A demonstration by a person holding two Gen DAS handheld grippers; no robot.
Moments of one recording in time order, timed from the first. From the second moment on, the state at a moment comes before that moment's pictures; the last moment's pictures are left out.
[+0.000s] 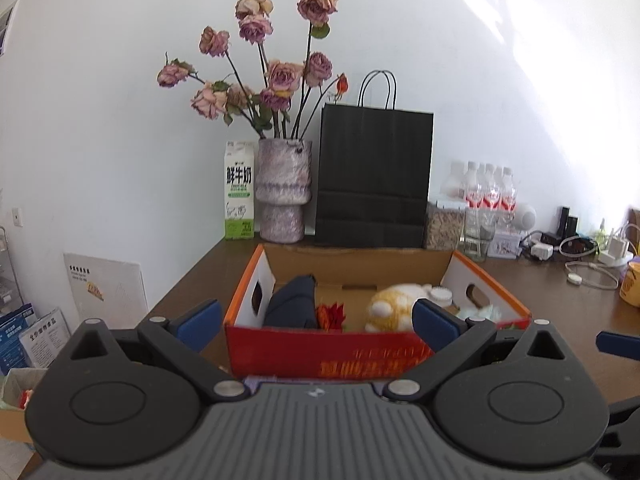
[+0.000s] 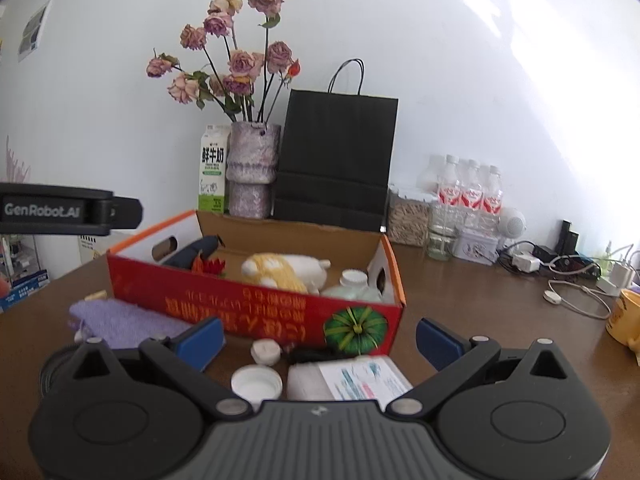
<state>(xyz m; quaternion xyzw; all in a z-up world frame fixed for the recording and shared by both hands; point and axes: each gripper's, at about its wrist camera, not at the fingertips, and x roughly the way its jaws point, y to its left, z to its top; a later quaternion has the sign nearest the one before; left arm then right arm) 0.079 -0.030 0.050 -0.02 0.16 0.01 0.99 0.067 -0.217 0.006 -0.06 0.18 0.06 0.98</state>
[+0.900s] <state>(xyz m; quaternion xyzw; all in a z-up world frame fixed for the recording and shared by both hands) 0.035 -0.019 -0.014 0.01 0.28 -0.01 0.96 0.030 -0.253 -0.038 -0.03 0.26 0.06 0.96</state>
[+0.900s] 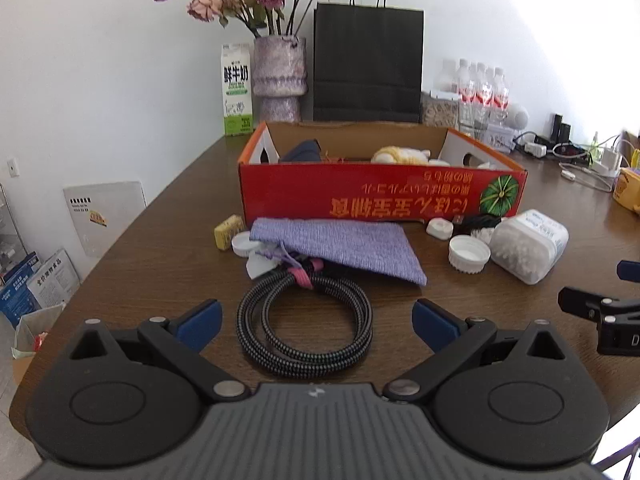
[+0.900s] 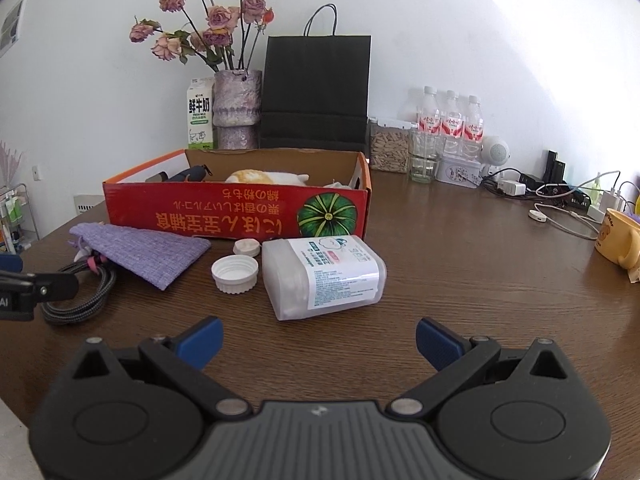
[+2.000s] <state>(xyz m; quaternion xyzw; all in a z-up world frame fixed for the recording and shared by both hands) 0.082 -0.005 -0.039 -0.01 0.32 0.00 0.95 0.085 -0.263 -0.051 -0.03 0.30 0.07 0.95</state>
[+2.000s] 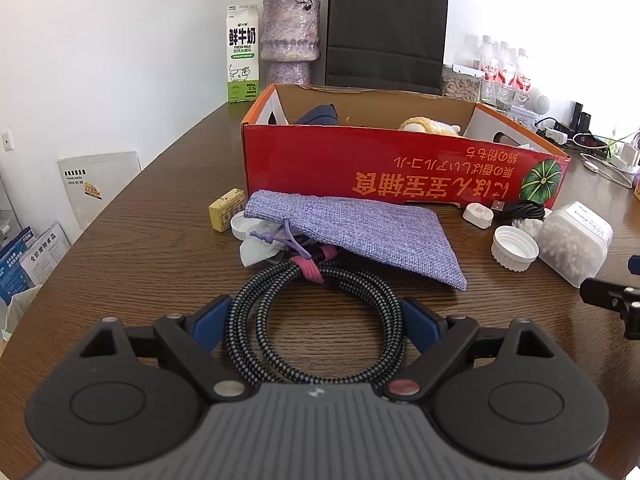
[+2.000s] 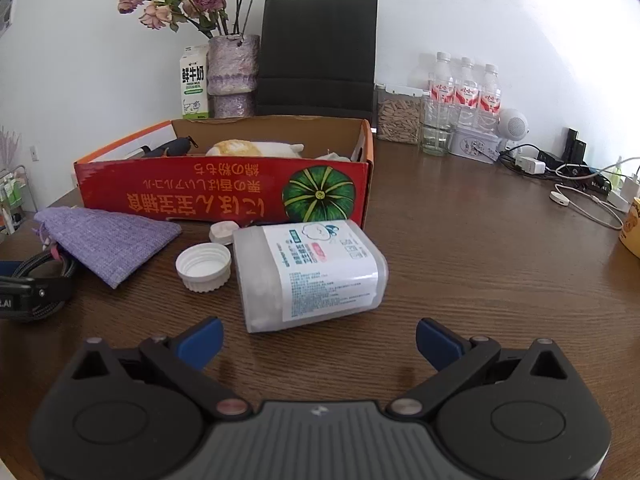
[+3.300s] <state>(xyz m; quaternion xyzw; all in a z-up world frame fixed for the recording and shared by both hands) 0.065 -0.005 -0.039 -0.02 0.31 0.00 0.95 0.067 -0.257 -0.045 -0.01 0.28 0.10 0.95</state>
